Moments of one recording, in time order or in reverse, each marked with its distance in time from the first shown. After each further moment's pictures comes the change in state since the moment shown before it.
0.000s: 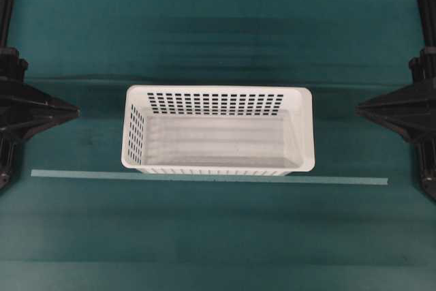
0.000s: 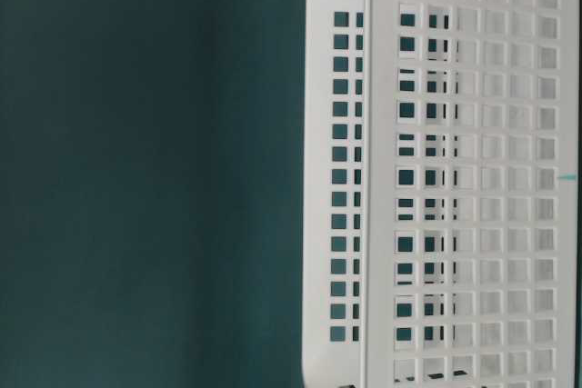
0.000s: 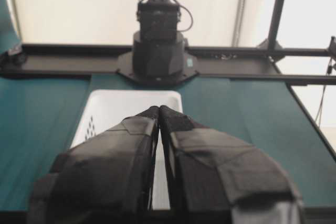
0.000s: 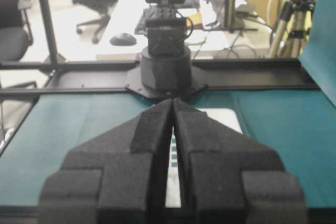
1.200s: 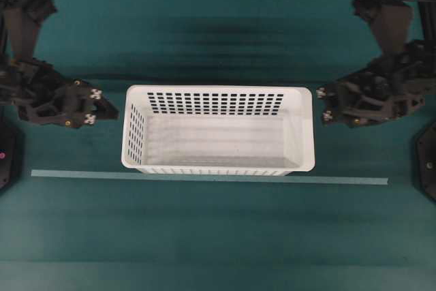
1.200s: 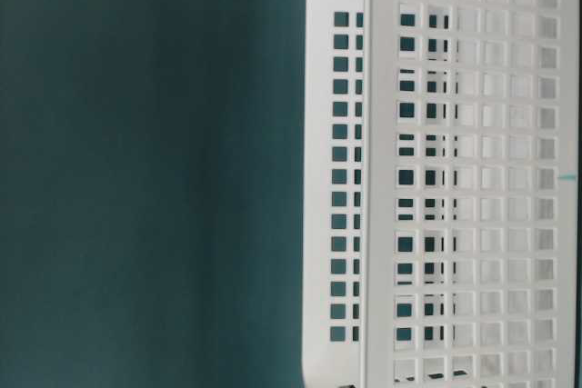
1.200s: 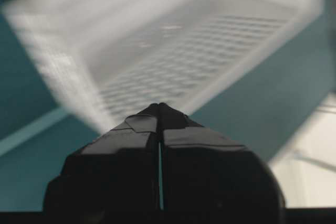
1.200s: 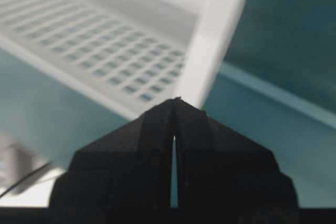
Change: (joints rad) left arm 0.101 0.399 -0.428 0.021 0.937 -1.189; right arm -0.199 0.528 -0.522 0.167 1.200 1.040
